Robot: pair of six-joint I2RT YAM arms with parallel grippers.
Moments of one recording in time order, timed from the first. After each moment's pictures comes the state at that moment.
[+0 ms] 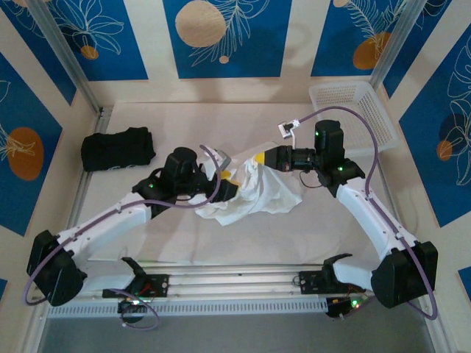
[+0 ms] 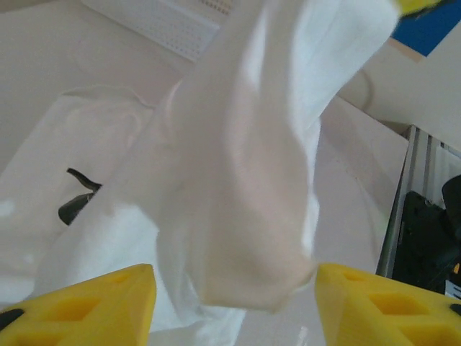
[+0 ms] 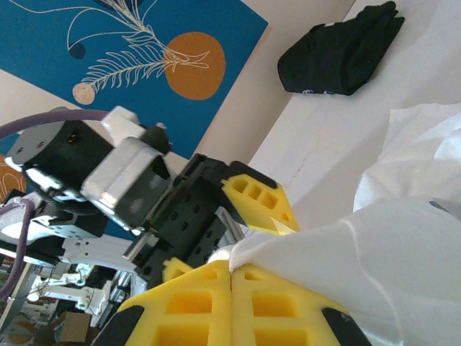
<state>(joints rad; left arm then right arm) -0.74 1.20 0.94 -0.21 0.38 -0.10 0.29 1.18 1.00 -0.21 -1.05 0.61</state>
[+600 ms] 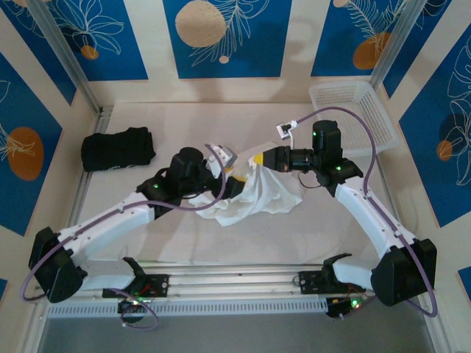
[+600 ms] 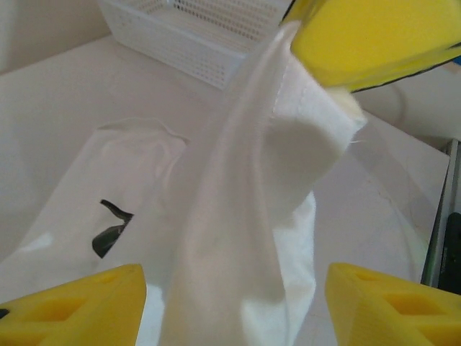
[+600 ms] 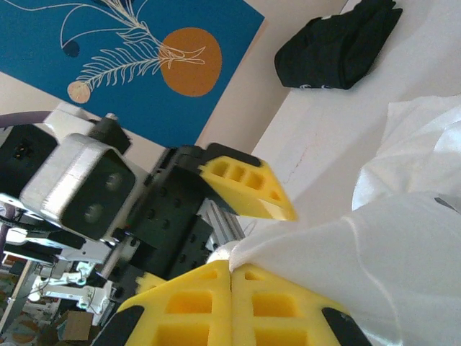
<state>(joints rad) -0.81 1.26 1.00 -0.18 0.24 -0.08 0.30 1.20 1.00 -0.21 -1.04 0.61</state>
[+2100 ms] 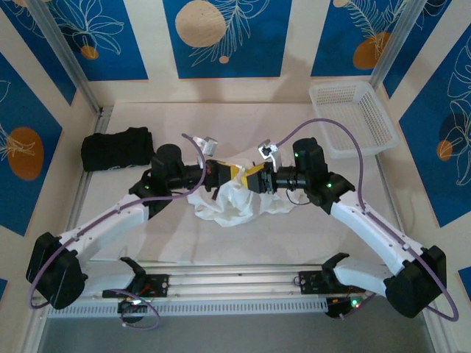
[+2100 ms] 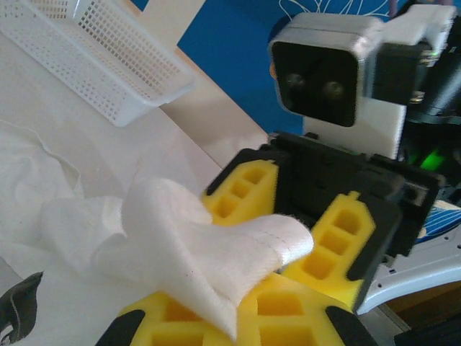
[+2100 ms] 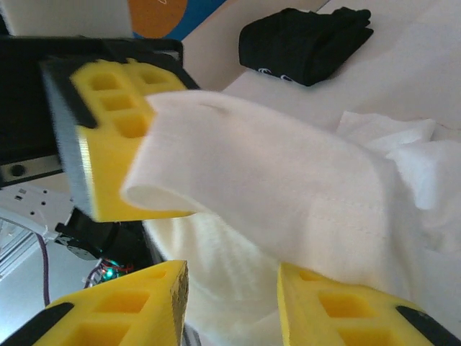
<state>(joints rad) -0.64 1.20 0.85 0.19 0.67 -0.57 0.54 1.11 0.92 -0.28 -0.69 0.24</state>
